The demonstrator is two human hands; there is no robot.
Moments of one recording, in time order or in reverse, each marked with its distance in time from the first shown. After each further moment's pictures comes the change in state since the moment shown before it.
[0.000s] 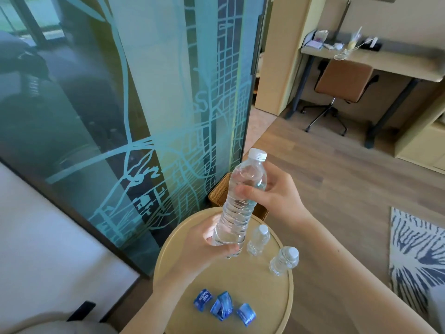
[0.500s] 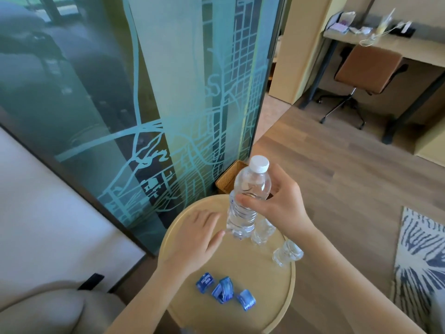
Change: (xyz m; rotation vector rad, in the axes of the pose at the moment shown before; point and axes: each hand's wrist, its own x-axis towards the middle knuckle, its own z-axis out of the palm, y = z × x) left_hand -0.007 -0.033 -0.017 1.112 0.008 0.189; right_hand -0.015 0.024 0.013 -0.192 0.036 -0.020
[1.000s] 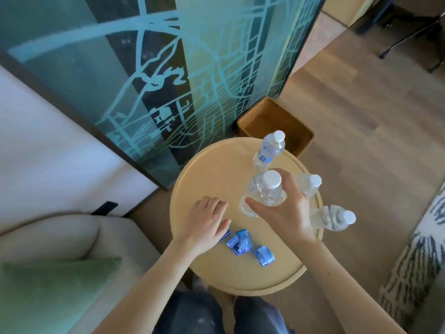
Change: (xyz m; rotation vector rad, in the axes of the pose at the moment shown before) left_hand -0.046 -0.071 0.138 0.039 -0.233 -0.075; right_hand -0.039 0.157 0.096 -0.258 -0.009 0.167
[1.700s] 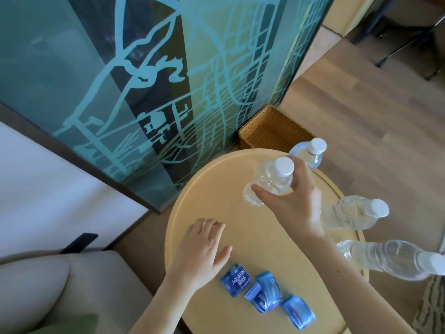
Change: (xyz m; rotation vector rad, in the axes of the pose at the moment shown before) left_hand 0.037 -0.085 0.102 -0.057 0.141 -0.035; right_hand 0.094 0.062 0.096 -0.026 0.177 -0.020
